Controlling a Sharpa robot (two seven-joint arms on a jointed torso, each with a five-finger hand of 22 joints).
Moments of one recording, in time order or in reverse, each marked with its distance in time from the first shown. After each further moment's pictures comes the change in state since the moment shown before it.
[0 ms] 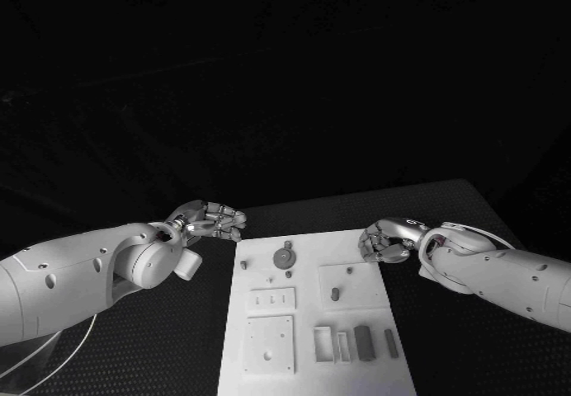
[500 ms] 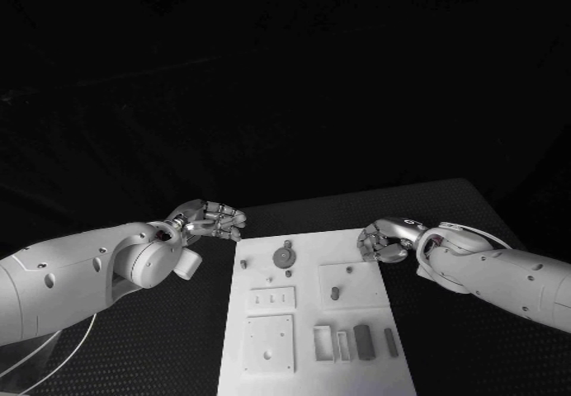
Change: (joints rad) left arm 0.000 -0.001 0.000 0.001 0.000 0.001 0.000; left_hand 0.000 0.000 -0.003 0.003 0.000 0.000 0.000 0.000 0.000 0.000 0.000 0.000 0.001 0.000 0.000 0.000 0.001 -0.006 0.000 0.000 -0.004 0.000; right arm -0.005 0.014 0.000 -0.012 -0.005 -0.007 -0.003; right_hand -0.004 0.004 0.000 0.000 0.000 0.002 0.001 0.000 0.001 0.004 -0.004 0.000 0.000 0.003 -0.002 0.004 0.000 0.000 0.000 0.000 0.004 0.000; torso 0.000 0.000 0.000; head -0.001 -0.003
